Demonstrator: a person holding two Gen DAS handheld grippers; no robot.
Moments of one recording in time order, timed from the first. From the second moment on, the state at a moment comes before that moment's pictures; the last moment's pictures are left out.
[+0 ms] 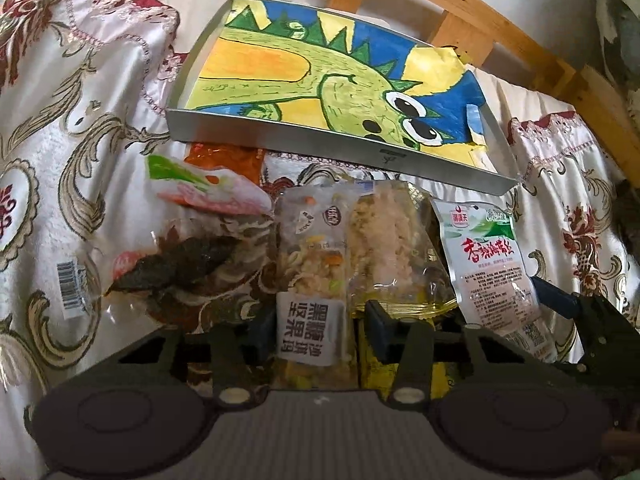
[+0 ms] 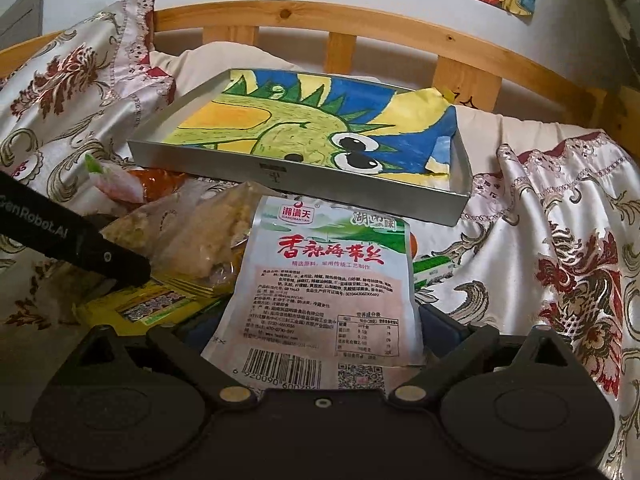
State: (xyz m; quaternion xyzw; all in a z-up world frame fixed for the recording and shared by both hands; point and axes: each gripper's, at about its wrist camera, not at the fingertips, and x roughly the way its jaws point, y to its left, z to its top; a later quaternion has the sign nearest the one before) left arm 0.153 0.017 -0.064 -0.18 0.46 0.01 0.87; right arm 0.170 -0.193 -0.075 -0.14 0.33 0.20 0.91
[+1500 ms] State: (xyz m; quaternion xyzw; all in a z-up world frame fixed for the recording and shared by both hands) left arm 0.190 0.016 -0.003 -0.17 0.37 0.02 0.91; right arm 0.166 -0.187 -0.036 -0.19 0.16 0.19 0.95
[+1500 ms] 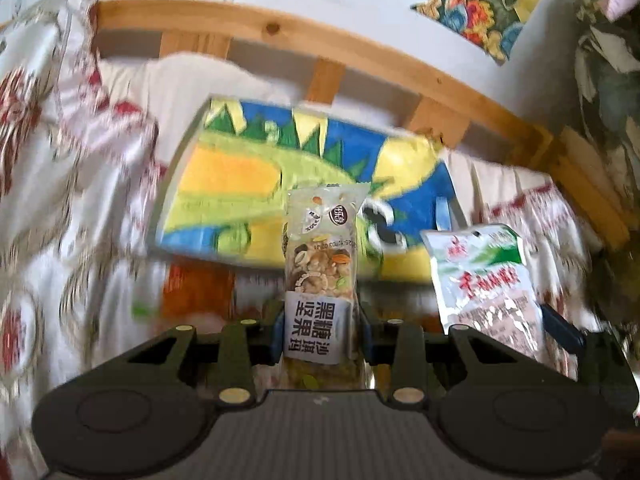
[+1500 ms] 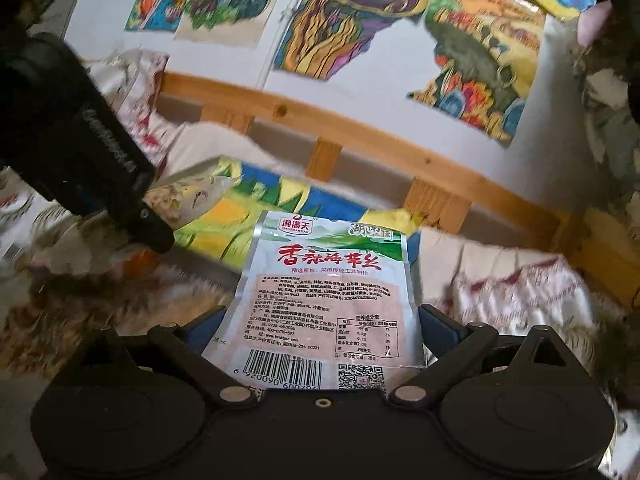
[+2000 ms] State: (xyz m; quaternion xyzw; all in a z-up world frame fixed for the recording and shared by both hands) left arm 0.307 0.019 -0.014 -0.15 0.35 0.07 0.92; right arm 0.301 -0.195 -0.052 -0.14 0.14 0.19 0.96
